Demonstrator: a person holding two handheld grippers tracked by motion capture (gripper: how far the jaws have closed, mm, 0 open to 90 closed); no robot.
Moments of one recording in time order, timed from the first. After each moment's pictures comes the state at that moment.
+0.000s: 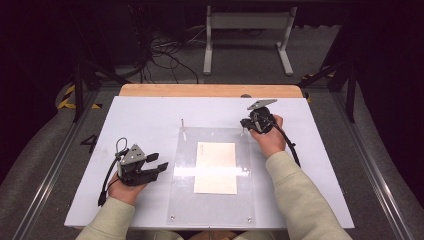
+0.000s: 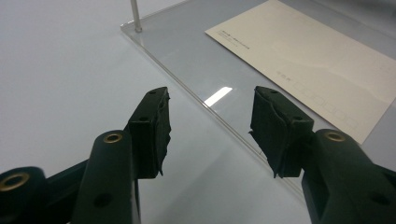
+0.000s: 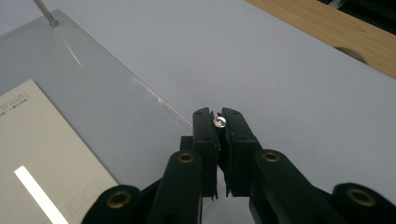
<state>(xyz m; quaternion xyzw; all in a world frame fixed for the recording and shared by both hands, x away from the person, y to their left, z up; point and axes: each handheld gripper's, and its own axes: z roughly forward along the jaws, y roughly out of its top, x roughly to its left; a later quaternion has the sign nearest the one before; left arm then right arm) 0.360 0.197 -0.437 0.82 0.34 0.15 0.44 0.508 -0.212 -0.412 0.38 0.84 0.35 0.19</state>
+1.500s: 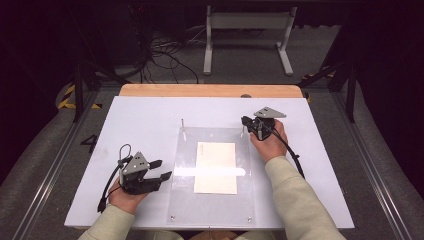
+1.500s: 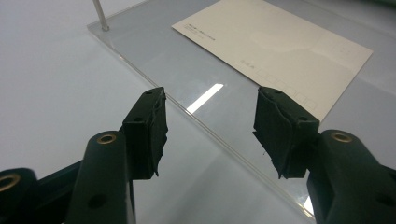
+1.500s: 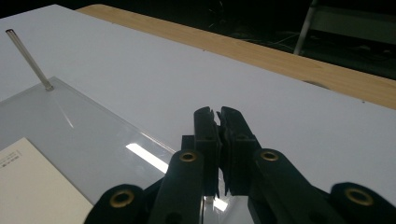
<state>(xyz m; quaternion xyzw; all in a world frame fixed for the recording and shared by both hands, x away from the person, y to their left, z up) 0.339 0.190 -0.436 0.83 0.31 0.14 0.44 0.486 -0.215 -0.433 0.41 0.74 0.46 0.27</state>
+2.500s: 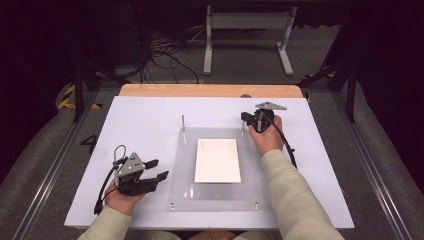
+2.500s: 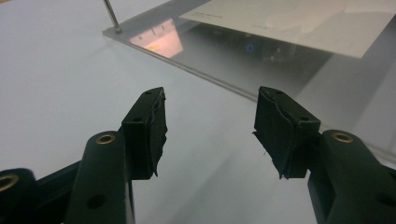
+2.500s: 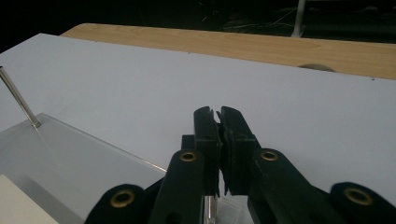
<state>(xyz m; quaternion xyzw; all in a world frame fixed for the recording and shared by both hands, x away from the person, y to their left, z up) 0.333 0.199 -0.433 0.82 0.32 0.15 0.45 0.513 -0.218 -0.436 0.48 0.71 0.47 0.21</state>
